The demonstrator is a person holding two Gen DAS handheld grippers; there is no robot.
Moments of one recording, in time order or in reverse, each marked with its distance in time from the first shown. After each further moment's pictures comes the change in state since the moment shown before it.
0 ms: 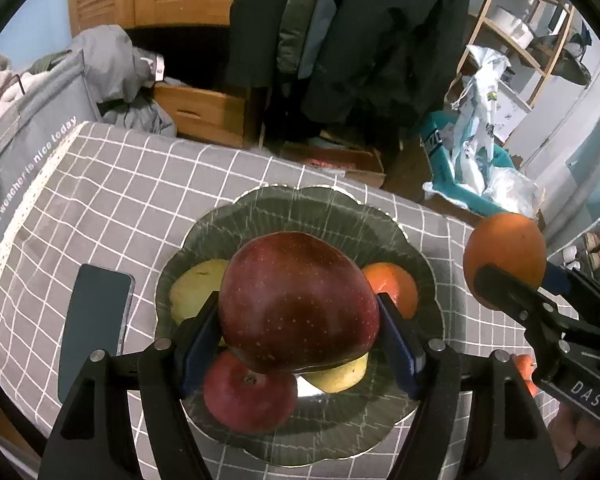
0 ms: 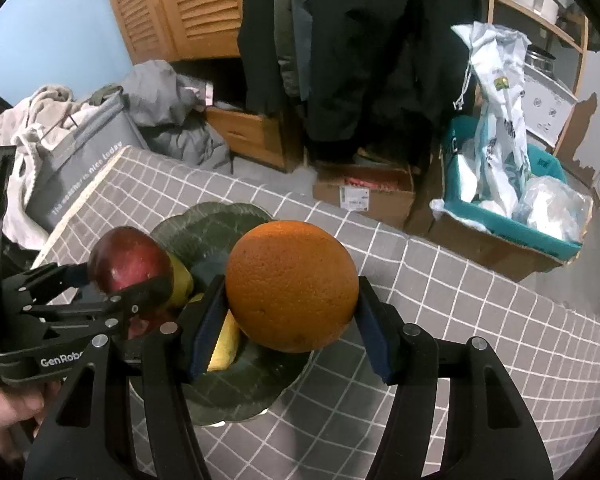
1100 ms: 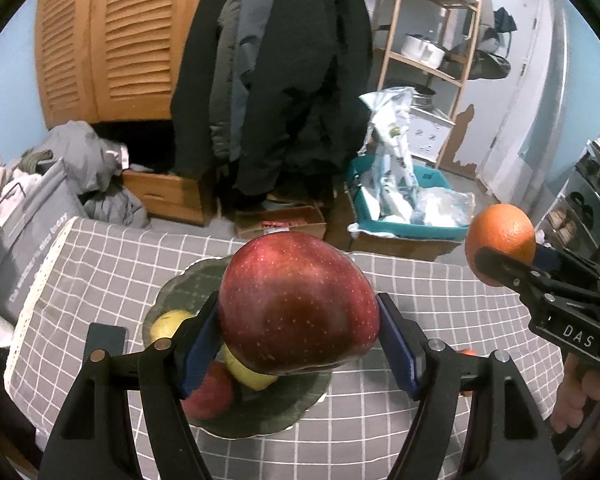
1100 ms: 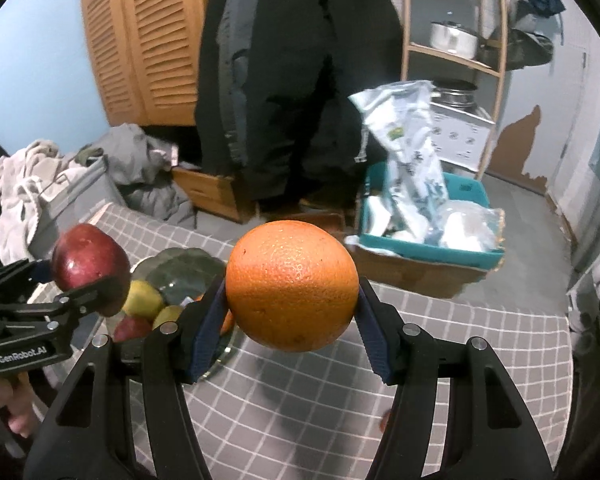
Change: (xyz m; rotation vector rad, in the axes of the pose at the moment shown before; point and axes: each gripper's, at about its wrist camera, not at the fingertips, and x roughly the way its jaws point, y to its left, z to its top) left arm -0.108 -0.077 -0.012 0.173 -0.214 -0.068; right arm -0.127 -0.048 -0.015 0.045 -0.195 -0.107
